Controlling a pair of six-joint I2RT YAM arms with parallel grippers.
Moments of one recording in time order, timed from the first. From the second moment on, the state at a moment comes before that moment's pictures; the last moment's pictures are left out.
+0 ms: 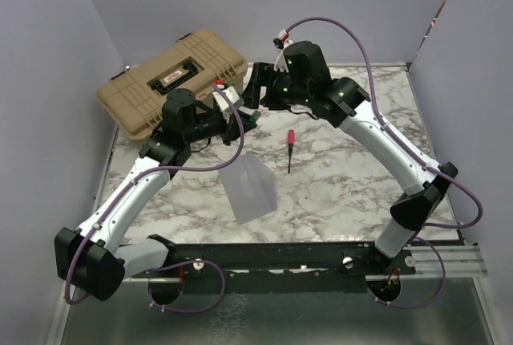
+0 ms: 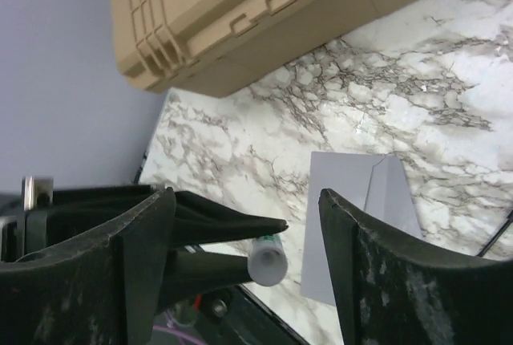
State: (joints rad) left arm -0.43 1.15 1.04 -0.06 0.64 0.17; right arm 0.78 1.74 1.99 -0.76 -0.03 0.65
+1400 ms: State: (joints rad) left arm -0.44 1.12 1.04 -0.13 1.07 0.01; right arm 0.70 1.57 1.80 -0.86 -0.80 -0.21
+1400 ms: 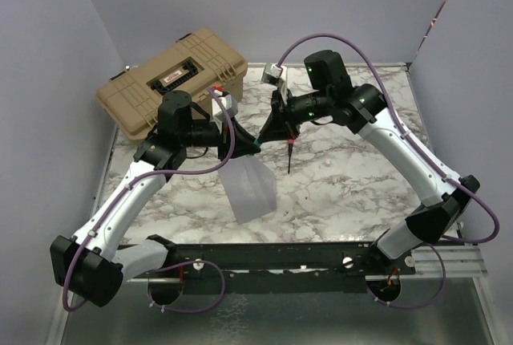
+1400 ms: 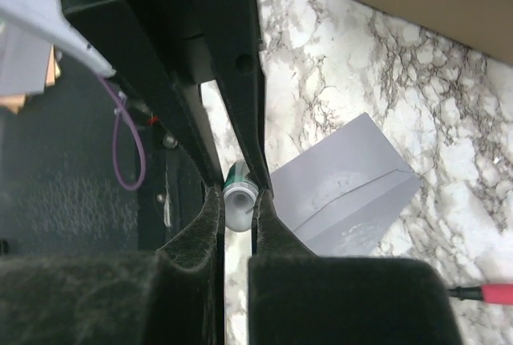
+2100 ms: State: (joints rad) left arm -0.44 1.09 0.94 0.03 0.50 0.06; right arm 0.80 1.68 1.85 -0.64 -0.12 0.69
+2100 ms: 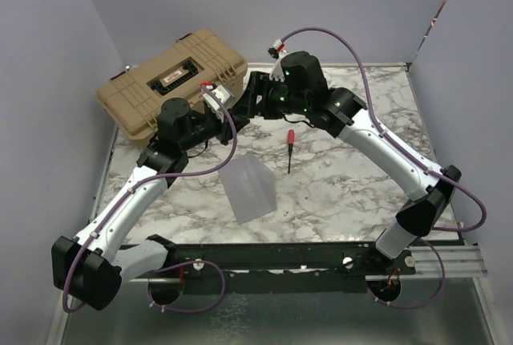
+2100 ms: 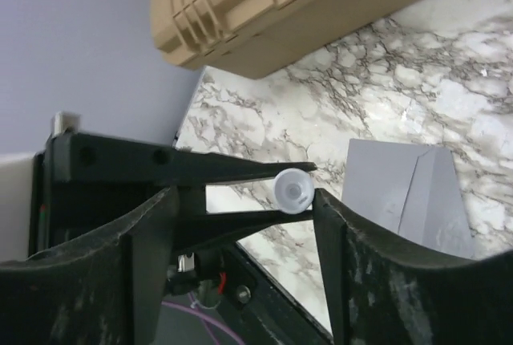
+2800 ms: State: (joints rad) left arm -0.44 1.18 0.95 0.03 0.93 0.03; right arm 0.61 1.59 1.78 -0.71 -0.92 -0.11
